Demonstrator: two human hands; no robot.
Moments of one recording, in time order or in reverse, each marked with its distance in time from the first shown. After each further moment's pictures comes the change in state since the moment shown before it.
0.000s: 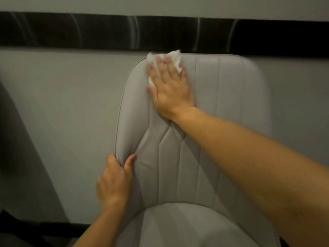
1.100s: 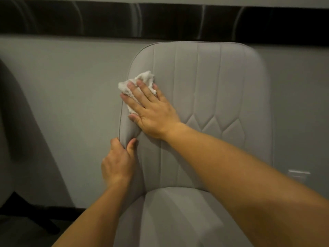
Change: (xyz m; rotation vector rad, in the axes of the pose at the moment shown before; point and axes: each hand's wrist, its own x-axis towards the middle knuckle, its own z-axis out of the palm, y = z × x) left_hand 0.000 0.000 -0.003 -0.023 -0.032 0.029; right_hand -0.066 -0.062 0.009 -0.006 -0.088 -0.307
